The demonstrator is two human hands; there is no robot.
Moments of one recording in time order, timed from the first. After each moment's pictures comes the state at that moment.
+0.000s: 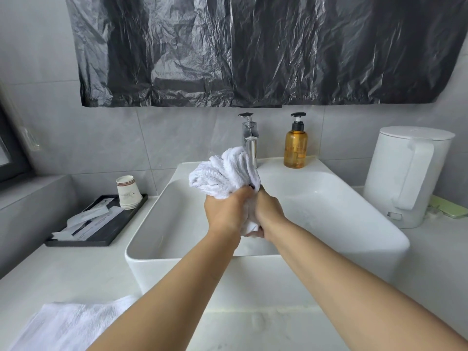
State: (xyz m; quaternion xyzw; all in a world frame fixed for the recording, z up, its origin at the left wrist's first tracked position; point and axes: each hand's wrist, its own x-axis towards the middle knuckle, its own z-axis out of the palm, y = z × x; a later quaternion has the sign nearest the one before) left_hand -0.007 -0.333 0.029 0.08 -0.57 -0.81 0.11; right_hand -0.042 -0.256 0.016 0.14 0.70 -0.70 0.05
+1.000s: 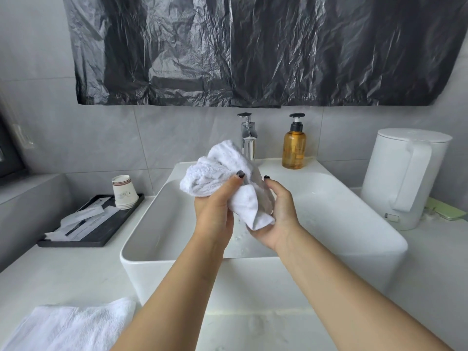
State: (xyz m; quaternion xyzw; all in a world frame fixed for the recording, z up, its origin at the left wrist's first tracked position) left_hand -0.009 -0.350 0.030 -0.08 -0.45 -0.88 0.11; right_hand -0.019 -0.239 0.024 0.04 0.41 -0.90 0.12
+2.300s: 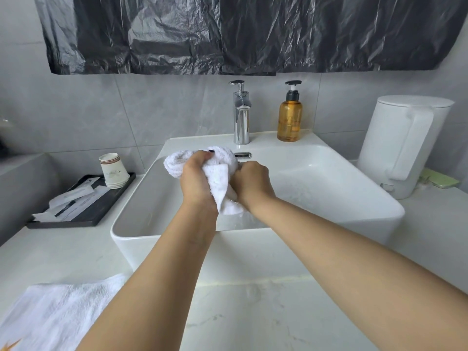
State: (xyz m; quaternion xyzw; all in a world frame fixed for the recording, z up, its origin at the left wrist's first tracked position) left_hand -0.039 -0.366 0.017 0.10 -0.43 -0.90 -0.01; right_hand -0.024 -0.270 0.025 0.02 0.88 -0.46 -0.12
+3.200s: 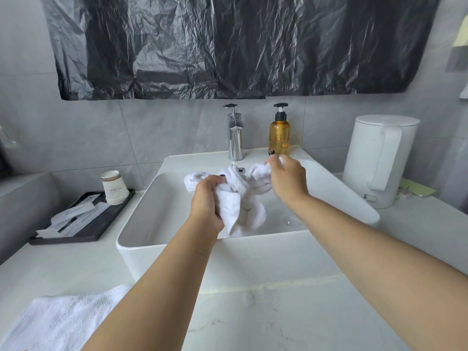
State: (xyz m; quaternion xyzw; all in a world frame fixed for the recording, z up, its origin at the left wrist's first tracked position) left_hand -0.014 -0.355 0.020 0.07 -0.51 -0.86 -0.05; right_hand -0.030 -0.197 0.039 0.05 0.83 -0.49 -0.27
